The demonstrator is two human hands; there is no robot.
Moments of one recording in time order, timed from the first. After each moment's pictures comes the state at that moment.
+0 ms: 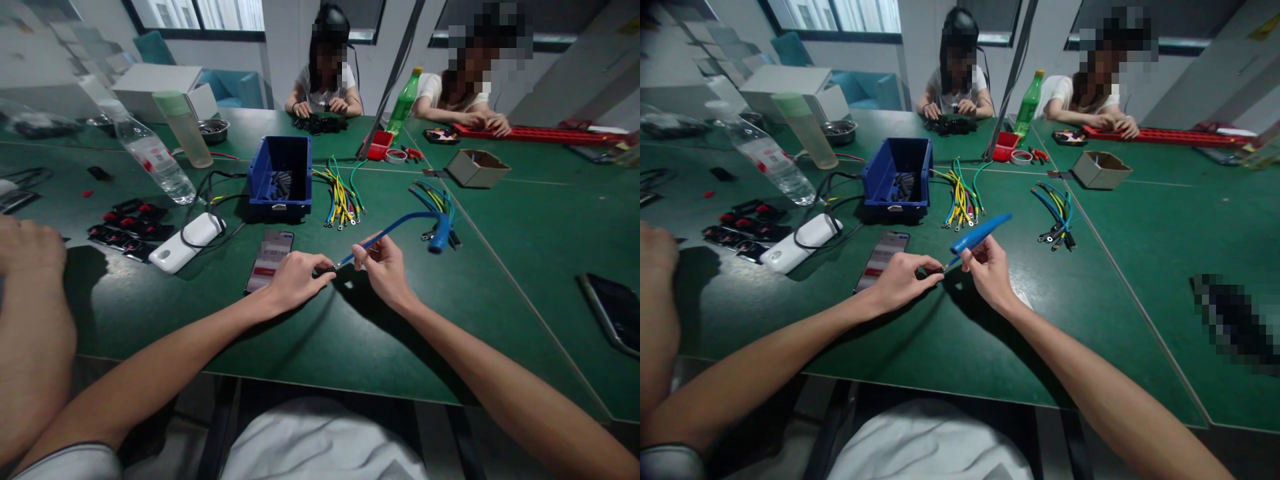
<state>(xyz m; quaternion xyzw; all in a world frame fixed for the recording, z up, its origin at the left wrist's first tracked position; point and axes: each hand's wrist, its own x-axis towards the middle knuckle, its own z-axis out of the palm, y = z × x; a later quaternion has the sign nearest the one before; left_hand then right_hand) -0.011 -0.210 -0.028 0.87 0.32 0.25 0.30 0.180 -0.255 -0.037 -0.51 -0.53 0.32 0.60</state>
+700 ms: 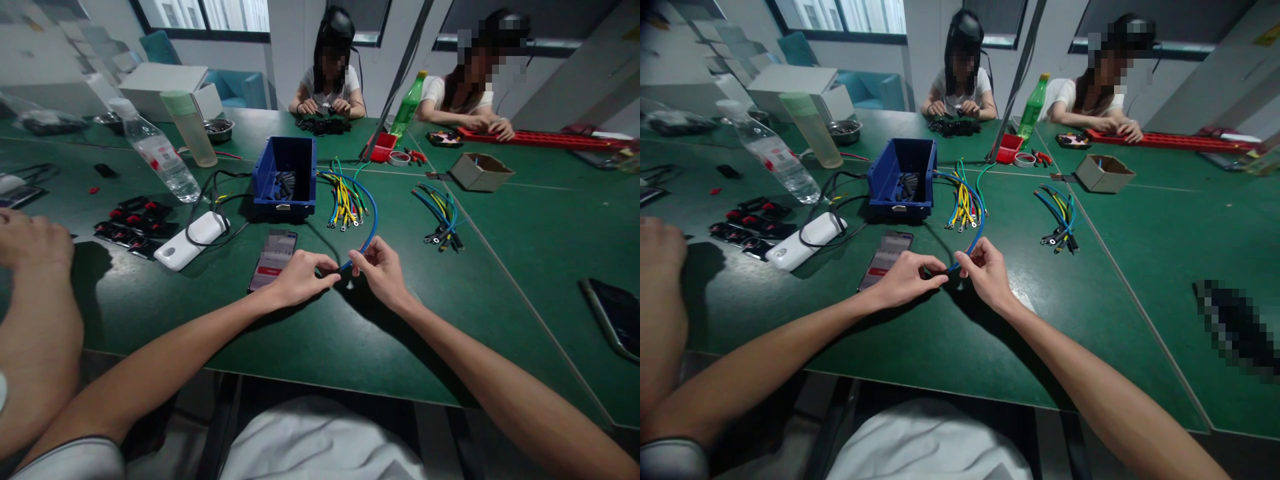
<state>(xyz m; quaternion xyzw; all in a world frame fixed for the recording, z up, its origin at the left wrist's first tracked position) -0.008 -0.212 -0.021 0.82 0.32 0.25 0.39 0.175 -0.255 -0.039 -0.52 -0.54 0.35 0.56</state>
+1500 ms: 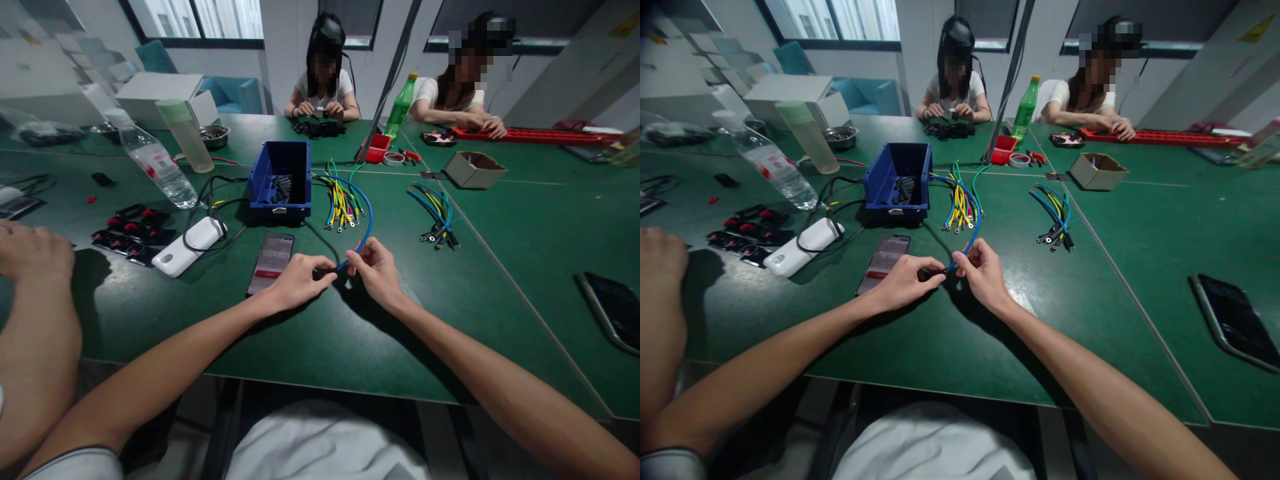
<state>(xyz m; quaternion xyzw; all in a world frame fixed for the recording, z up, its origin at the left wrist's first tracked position) -0.007 -0.210 -0.024 0.84 0.30 0.24 0.38 0.174 -0.254 -0.045 -0.52 -0.52 0.35 0.58</state>
